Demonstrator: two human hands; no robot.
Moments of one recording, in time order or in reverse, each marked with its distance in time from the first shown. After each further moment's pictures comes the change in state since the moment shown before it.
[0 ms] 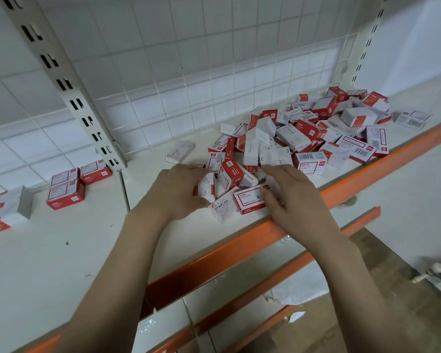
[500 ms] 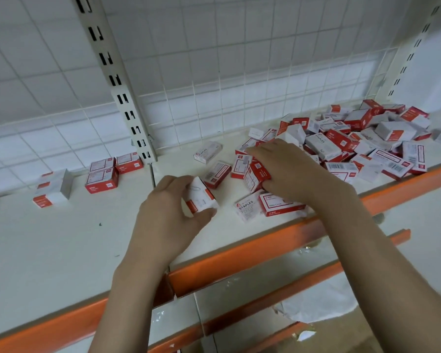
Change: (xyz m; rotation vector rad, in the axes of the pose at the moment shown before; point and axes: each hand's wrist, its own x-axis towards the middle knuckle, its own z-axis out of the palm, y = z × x) left_hand -0.085 0.006 -0.002 -0.295 0.504 -0.262; right_hand 0.073 -0.038 -0.008 -0.398 -0.302 -0.349
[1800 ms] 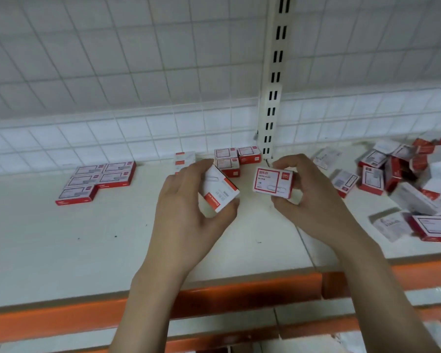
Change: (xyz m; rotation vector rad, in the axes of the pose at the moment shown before) left_hand -0.050 -0.125 -0.131 -0.092 0.262 -0.091; right_hand 0.046 -0.199 0.021 0.896 0.258 -0.103
